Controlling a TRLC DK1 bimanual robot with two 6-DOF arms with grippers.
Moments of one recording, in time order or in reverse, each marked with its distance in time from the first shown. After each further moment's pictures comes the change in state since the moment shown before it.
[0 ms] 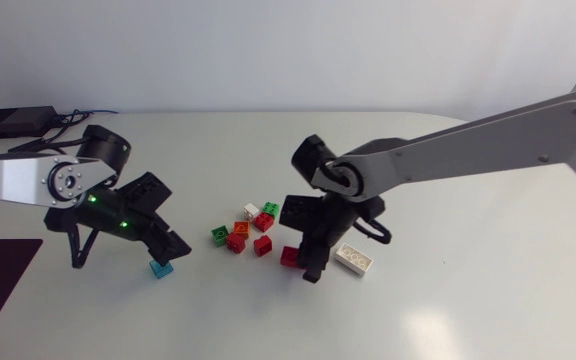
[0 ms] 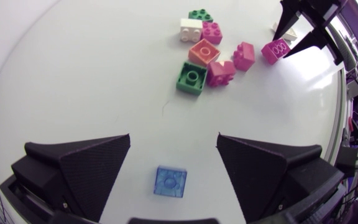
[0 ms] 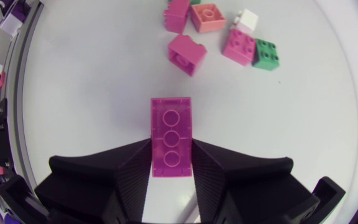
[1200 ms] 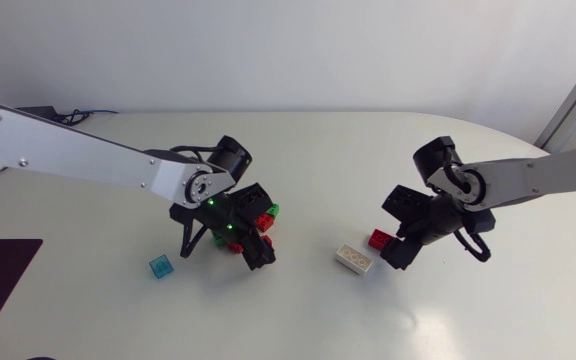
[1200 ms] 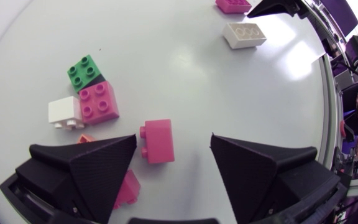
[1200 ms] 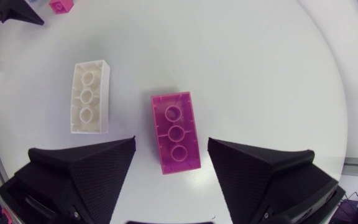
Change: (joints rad) left arm -0.382 0.372 0.272 0.077 0.040 -0.130; right arm -0.440 -0.203 -0.328 0.196 0.087 0.007
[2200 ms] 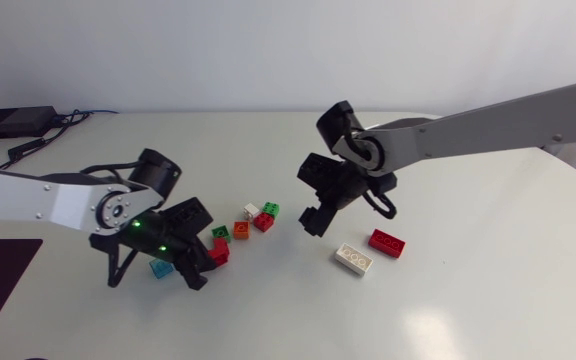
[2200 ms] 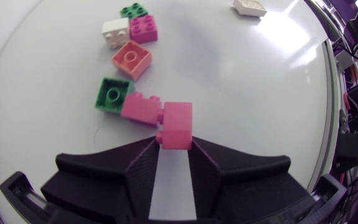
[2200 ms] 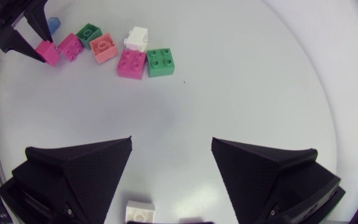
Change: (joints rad) left arm 0.197 -0.310 -0.338 0.018 -0.026 0.118; right arm 0.332 0.233 0.411 -0.041 0.018 0.129
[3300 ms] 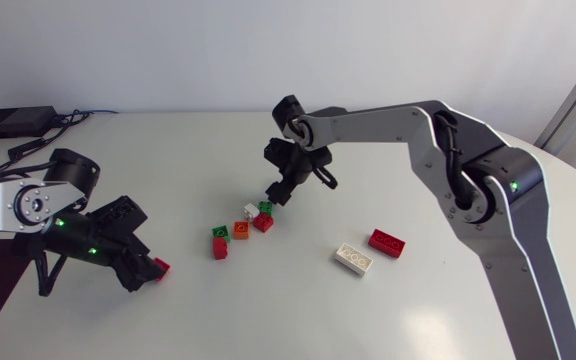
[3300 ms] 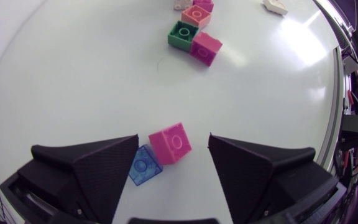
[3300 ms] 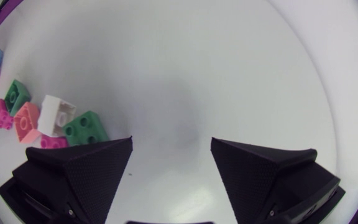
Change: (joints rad) left arm 0.318 -0.174 -0.080 -0.140 0.014 0.175; right arm 0.023 0.502 0.686 -0.199 0.066 0.055
